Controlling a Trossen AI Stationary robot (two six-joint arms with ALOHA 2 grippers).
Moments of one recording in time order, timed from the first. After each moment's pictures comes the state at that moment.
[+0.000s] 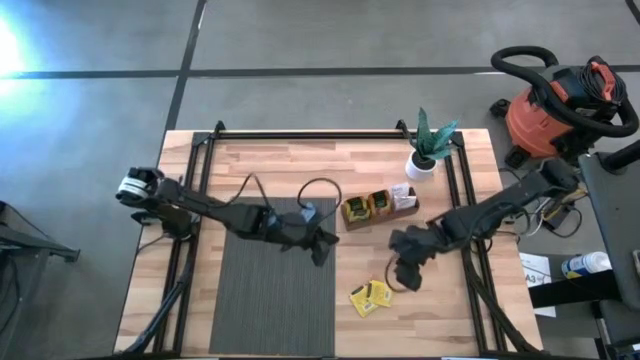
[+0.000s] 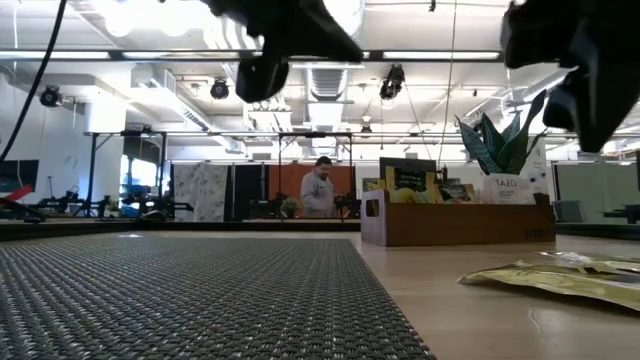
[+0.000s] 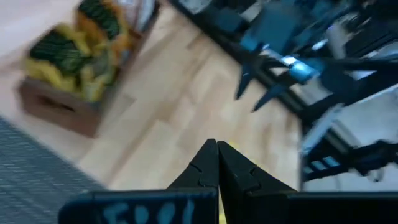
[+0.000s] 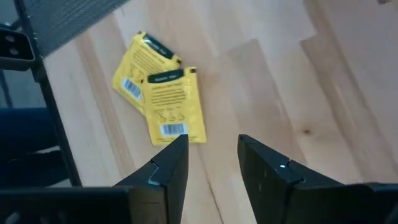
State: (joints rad) left arm -0.20 1.57 1.09 0.03 -0.19 -0.81; right arm 0.39 1.25 0.78 -0.61 -0.09 0.88
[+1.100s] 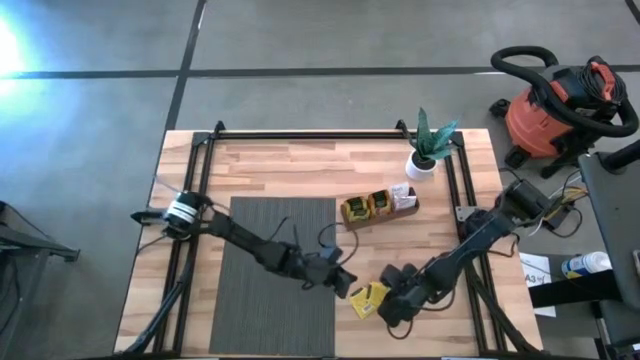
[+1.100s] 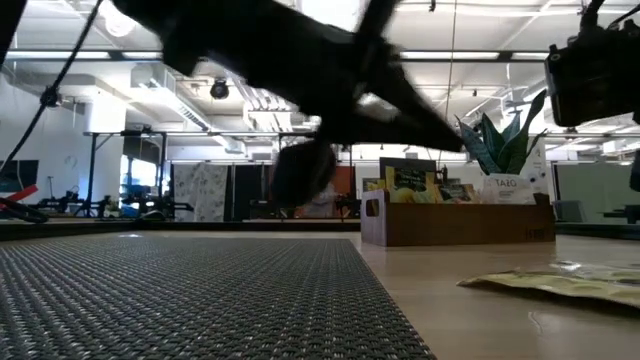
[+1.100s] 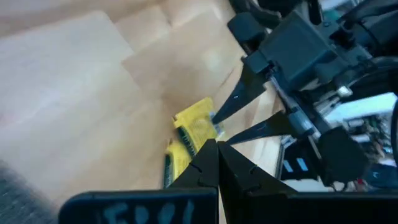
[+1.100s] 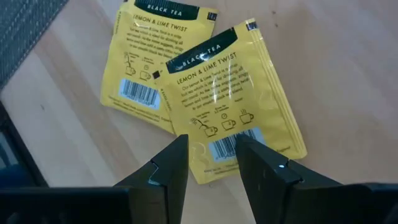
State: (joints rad) left arm -0.36 1.98 1.16 0.38 -0.25 -1.18; right arm 0.70 1.69 0.85 -0.30 0.15 1.41
